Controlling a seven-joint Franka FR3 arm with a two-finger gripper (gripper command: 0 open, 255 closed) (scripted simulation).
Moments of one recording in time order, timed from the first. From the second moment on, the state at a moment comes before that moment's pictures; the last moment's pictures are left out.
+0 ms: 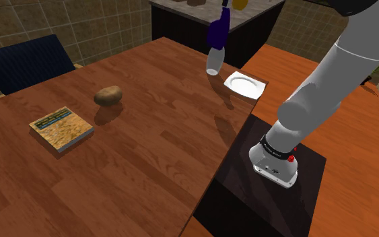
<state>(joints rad) -0.32 0.02 -0.08 -1.48 0.02 1.52 -0.61</state>
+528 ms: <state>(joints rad) -0.32 -0.01 -0.08 -1.62 0.02 1.64 -0.61</state>
